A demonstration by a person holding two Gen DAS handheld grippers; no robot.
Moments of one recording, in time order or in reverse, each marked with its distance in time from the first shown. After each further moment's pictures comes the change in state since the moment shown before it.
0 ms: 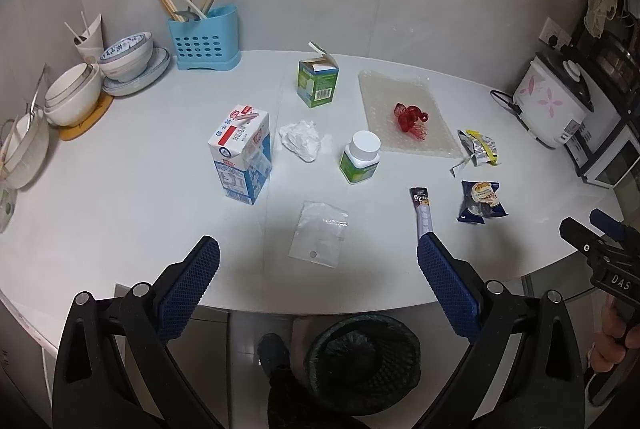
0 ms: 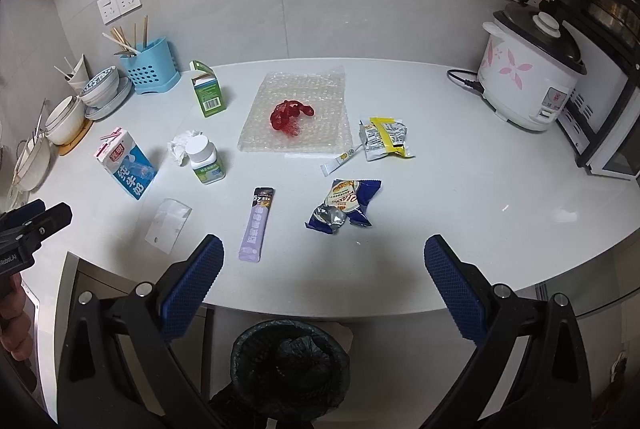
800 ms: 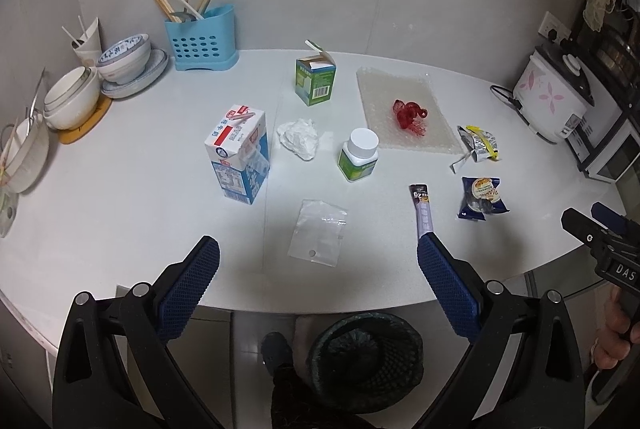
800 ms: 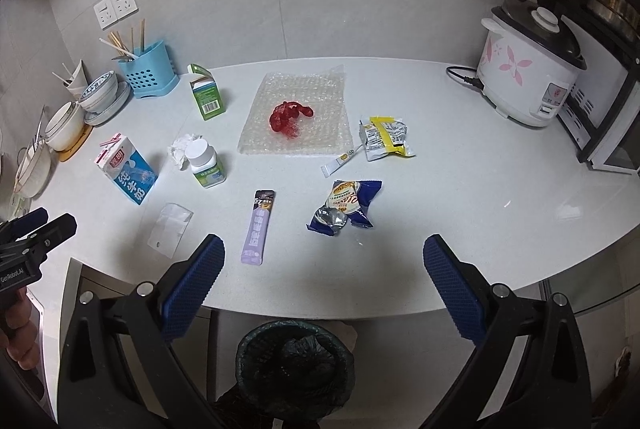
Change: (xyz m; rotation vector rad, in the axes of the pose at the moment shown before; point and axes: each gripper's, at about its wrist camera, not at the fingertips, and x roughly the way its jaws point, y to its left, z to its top) left arm 0.000 -0.005 0.001 0.016 0.010 0.006; right arm 0.001 -0.004 0.001 0.023 0.003 0.007
